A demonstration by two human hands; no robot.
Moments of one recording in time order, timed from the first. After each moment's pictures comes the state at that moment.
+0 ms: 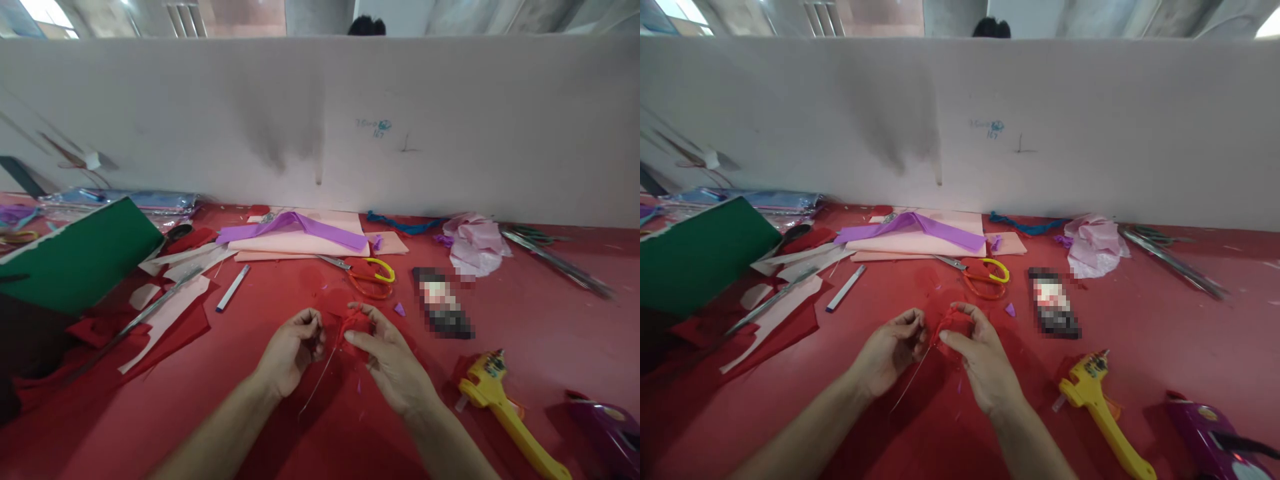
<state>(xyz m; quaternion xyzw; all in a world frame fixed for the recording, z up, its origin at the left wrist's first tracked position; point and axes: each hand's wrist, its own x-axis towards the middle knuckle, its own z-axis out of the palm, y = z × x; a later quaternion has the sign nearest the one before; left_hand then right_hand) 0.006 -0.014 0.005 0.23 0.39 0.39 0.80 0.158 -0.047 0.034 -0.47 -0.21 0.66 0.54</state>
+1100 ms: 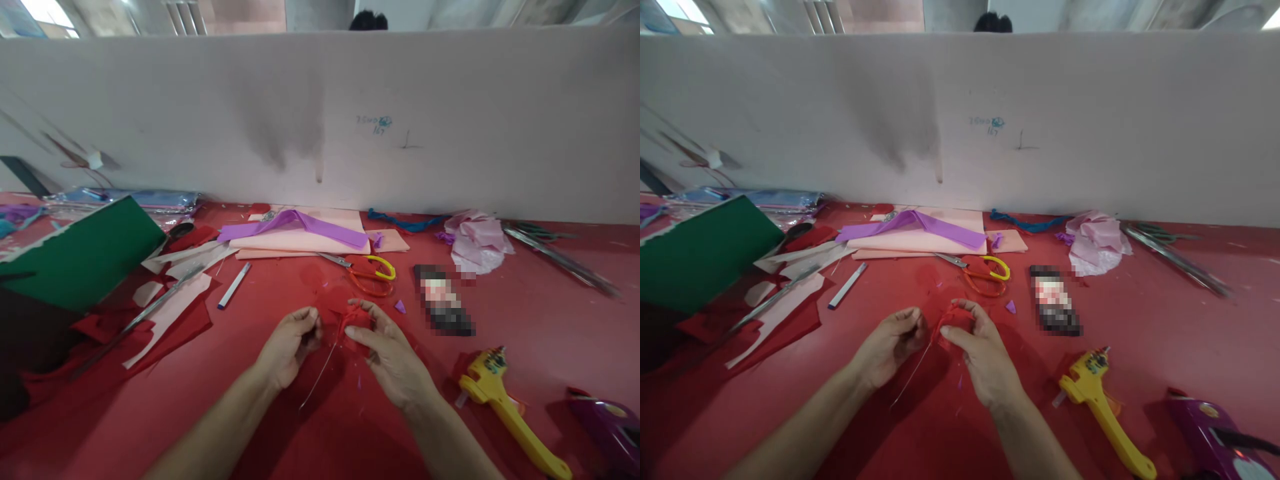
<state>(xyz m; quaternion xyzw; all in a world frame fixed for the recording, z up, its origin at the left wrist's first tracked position) 0.007 -0.014 0.006 0.28 0.41 0.41 0.76 0.161 -0.045 0.030 -0.45 -0.21 0.68 0.54</state>
